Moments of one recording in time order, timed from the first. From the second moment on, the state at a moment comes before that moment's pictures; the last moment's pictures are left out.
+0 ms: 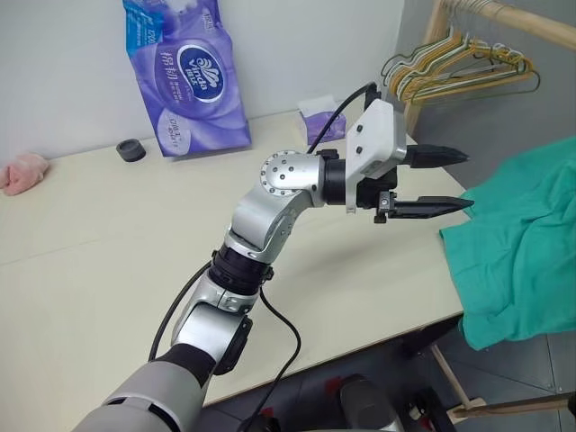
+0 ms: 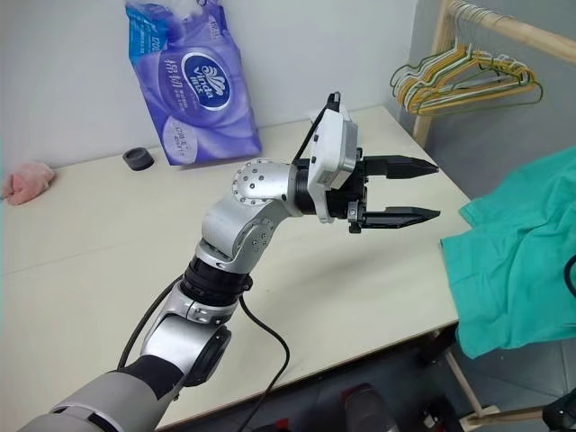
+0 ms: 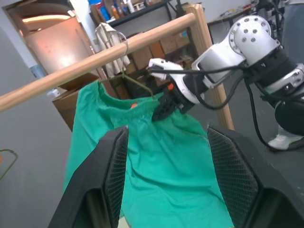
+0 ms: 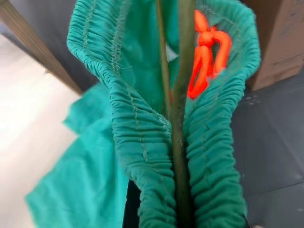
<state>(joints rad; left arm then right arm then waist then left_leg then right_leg) -0.98 0.10 -0.26 0.04 -0.36 0.27 -1.06 -0.42 -0.76 -1.09 -0.31 1.01 1.61 -0.38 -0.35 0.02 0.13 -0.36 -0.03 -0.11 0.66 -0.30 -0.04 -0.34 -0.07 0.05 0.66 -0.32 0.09</state>
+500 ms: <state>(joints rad) -0.99 0.09 -0.27 0.05 -0.37 0.27 -1.09 -0.22 -0.79 -0.78 -0.39 1.94 0.98 -1.26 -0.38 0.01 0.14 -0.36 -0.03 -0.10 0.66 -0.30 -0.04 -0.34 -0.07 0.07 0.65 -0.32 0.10</state>
